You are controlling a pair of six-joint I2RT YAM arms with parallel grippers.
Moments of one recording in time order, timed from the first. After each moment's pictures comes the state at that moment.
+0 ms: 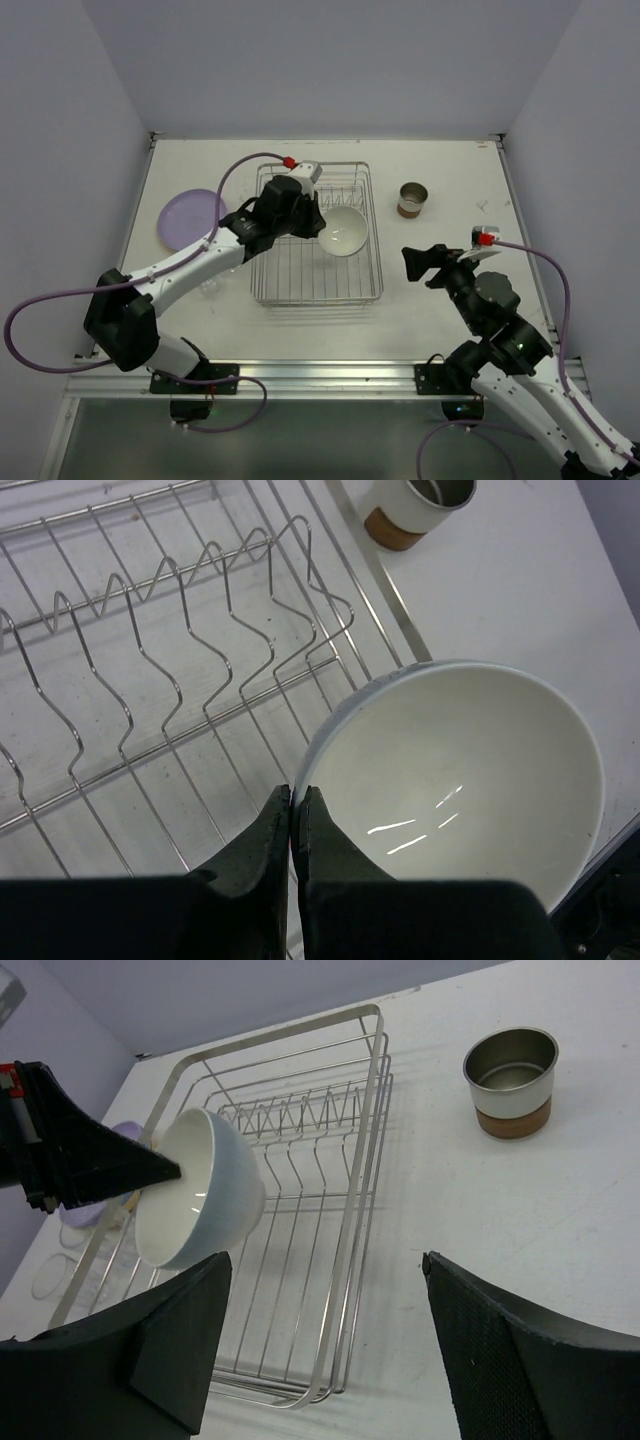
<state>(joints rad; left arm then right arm) -0.69 1.46 1.10 -0.23 0.03 -0.43 0.65 0.38 0.56 -0.34 0.34 0.49</state>
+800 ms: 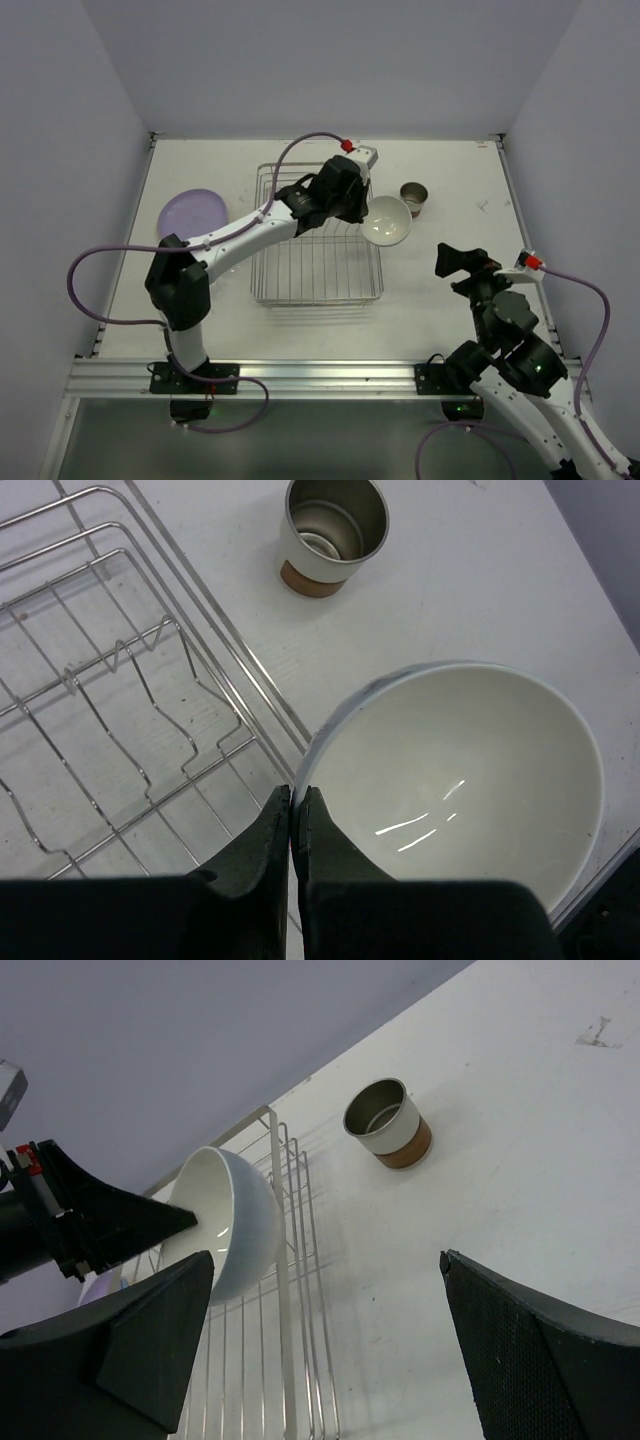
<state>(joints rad) -0.83 1.79 1.57 -0.38 -0.04 -0.38 0.65 0.17 0.55 -0.48 0.67 0.69</state>
